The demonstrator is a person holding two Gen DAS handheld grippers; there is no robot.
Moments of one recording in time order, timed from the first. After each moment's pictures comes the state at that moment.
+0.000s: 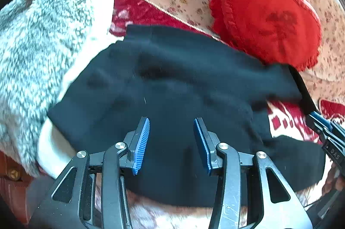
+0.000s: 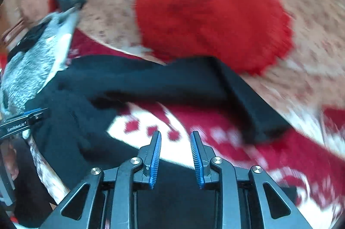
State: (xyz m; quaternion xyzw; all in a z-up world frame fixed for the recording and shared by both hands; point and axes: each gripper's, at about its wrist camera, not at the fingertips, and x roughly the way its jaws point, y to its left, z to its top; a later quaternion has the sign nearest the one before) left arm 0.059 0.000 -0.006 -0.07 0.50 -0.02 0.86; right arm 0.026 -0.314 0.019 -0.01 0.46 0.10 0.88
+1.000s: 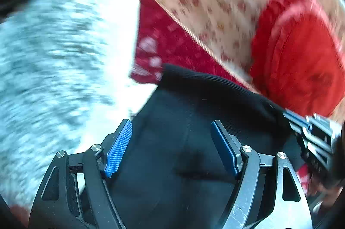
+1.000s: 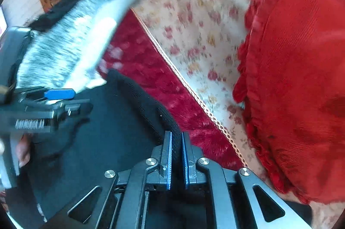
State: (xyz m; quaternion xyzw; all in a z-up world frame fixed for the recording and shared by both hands) left arm 0.161 0.070 -0.001 -0.14 0.49 0.02 0.86; right arm 0.191 -0.179 0.008 -0.10 0.44 0.30 0.84
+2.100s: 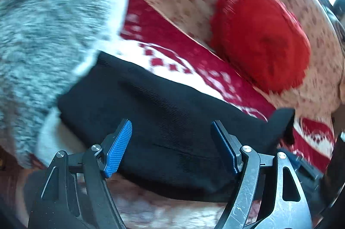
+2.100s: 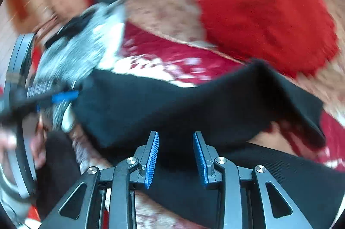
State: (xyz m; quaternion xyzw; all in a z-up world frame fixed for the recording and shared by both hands) left arm 0.033 0.015 0.009 -0.14 0.48 -0.05 0.86; right arm -0.008 -0.246 0.016 0.06 0.45 0.18 0.87
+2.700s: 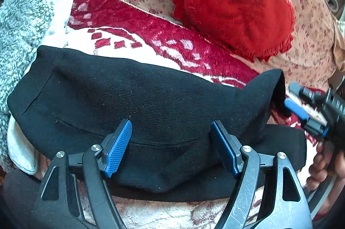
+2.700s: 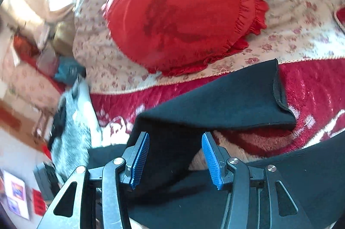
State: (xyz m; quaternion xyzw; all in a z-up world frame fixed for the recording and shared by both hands) left arm 0.038 -0.056 -0.013 -0.07 0.51 -0.11 0.85; right arm 0.030 -0.365 0.010 0.34 0.43 0.09 0.83
